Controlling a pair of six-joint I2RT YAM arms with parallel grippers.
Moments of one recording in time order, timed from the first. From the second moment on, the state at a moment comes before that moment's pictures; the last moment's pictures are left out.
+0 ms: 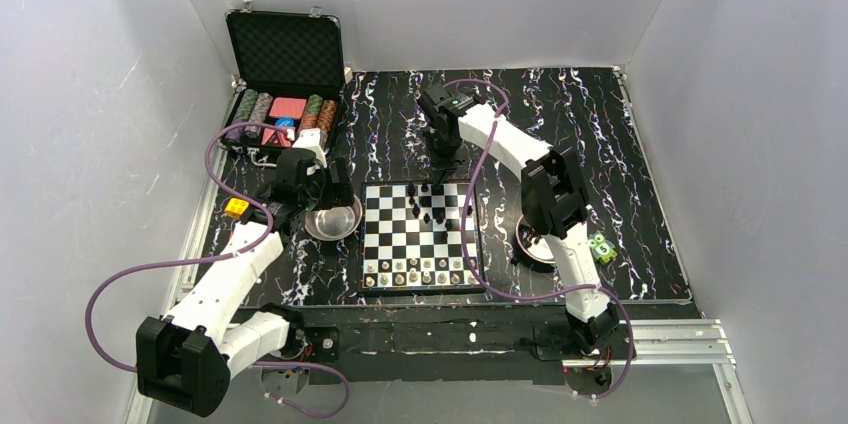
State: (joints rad) left arm -0.30 1.02 0.76 -0.40 -0.09 -0.31; right arm 0.66 2.27 2.03 -1.06 -0.09 0.47
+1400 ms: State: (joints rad) left arm -0.30 1.03 0.76 -0.40 -0.08 -0.31; right arm 0.66 1.97 1.83 -1.01 -0.03 0.49
